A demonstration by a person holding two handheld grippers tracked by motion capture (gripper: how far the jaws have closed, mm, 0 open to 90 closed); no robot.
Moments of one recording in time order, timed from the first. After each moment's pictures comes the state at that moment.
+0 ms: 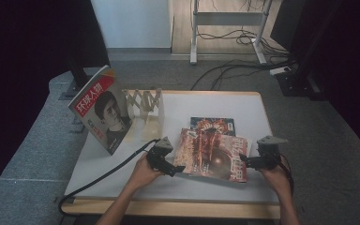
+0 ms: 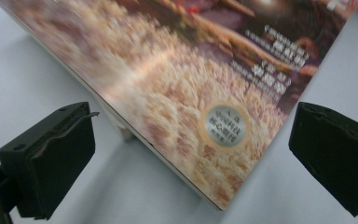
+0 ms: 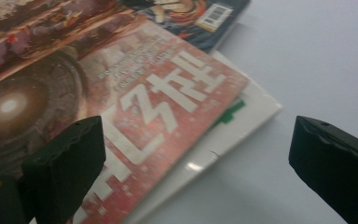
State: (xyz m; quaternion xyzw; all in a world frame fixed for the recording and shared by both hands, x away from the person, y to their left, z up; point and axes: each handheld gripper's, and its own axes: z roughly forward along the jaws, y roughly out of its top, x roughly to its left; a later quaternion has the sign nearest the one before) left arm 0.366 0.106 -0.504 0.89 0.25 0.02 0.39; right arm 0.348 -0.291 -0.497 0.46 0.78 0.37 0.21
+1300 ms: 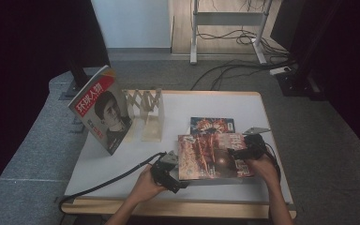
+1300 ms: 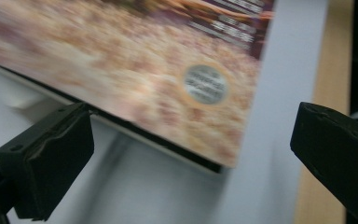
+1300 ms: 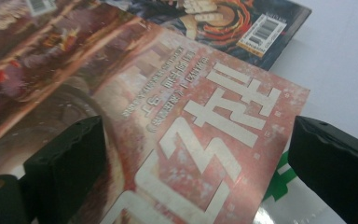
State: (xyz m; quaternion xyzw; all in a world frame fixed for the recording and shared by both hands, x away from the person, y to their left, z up) left arm 0.329 0.095 -0.505 0.90 0.21 0.01 0.39; right arm 0.390 -0.261 -0.504 0.44 0.81 0.37 0.16
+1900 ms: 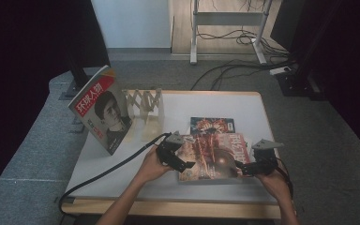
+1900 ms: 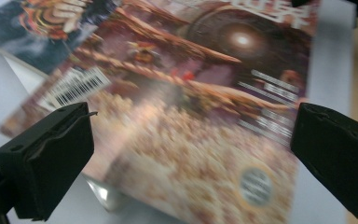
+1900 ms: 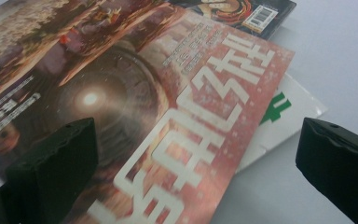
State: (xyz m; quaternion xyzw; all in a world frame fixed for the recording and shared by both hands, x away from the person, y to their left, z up) left arm 0.378 0.071 -0.473 0.89 0.21 0.04 0.40; right arm 0.329 -0.275 -0.491 0.43 0.80 0.37 0.19
